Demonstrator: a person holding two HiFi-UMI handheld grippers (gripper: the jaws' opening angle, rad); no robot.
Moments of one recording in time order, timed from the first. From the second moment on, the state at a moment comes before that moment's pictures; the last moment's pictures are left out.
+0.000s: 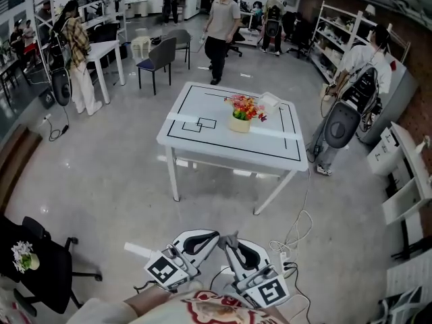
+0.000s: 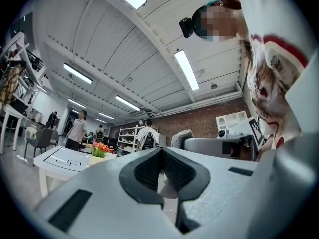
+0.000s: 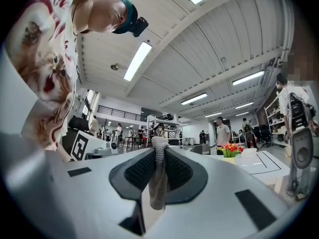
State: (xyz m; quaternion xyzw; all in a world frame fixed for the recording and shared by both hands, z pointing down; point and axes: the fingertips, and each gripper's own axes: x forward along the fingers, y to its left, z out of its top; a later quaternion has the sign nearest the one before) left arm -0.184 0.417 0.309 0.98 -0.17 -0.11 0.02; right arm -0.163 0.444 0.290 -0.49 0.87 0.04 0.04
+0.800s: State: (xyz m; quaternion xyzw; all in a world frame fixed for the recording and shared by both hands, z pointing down) left arm -0.196 0.412 0.297 0.98 -0.17 -0.12 0.01; right arm -0.170 0.443 0.279 -0.48 0.87 0.07 0.06
